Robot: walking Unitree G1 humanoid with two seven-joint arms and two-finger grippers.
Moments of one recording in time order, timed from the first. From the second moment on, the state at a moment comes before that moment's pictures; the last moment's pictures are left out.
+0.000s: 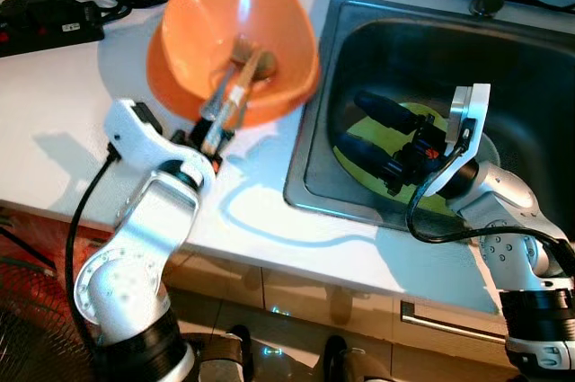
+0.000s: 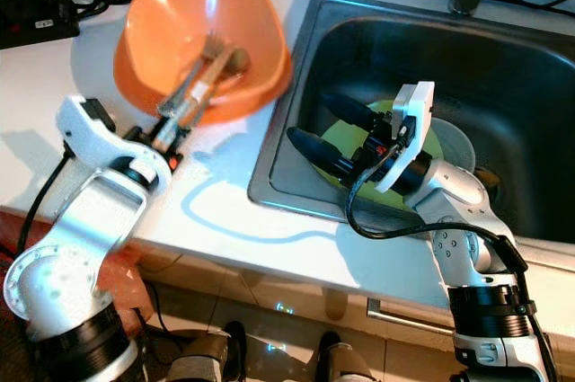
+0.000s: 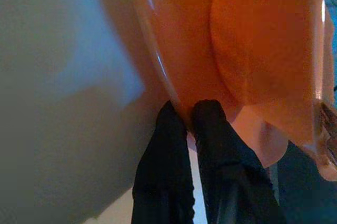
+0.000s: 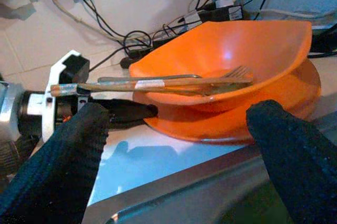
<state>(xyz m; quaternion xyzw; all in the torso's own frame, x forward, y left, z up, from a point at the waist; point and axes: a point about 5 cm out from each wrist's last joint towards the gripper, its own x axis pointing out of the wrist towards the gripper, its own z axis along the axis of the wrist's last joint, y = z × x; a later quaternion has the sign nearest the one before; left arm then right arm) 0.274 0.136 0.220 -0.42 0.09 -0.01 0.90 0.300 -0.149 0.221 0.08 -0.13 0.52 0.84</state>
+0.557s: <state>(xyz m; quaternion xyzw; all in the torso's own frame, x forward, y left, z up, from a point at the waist) 0.269 0.134 0.214 -0.41 0.10 -0.02 0.91 0.301 -0.149 0.220 0.08 -0.13 0.52 0.84</state>
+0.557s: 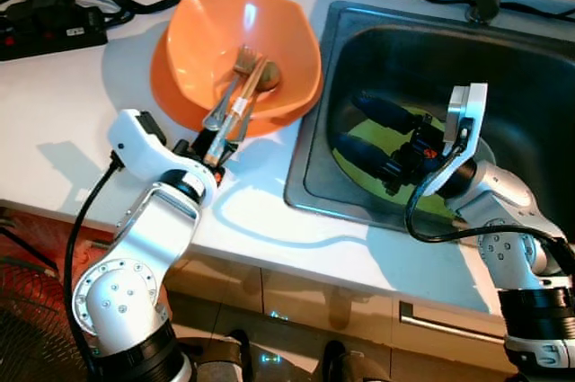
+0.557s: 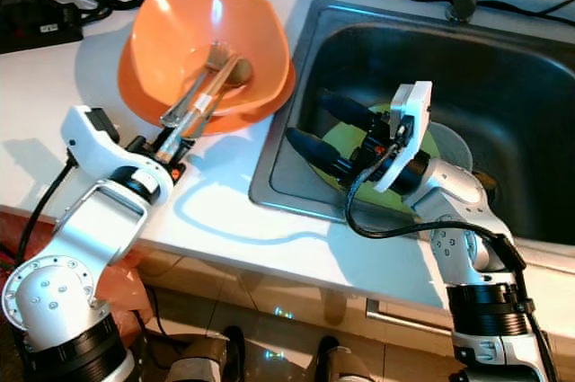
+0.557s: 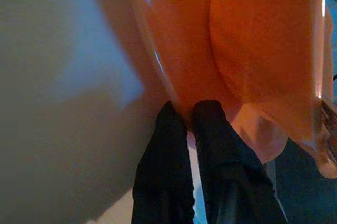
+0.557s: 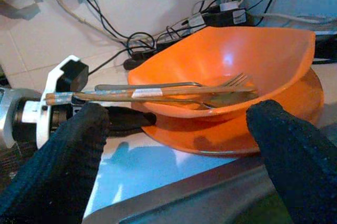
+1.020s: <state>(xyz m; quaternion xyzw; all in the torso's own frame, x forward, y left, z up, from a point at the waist) 0.269 0.133 0.214 -0.41 0.10 -0.02 0.91 0.301 -0.149 0.219 0.08 -0.13 0.52 0.84</state>
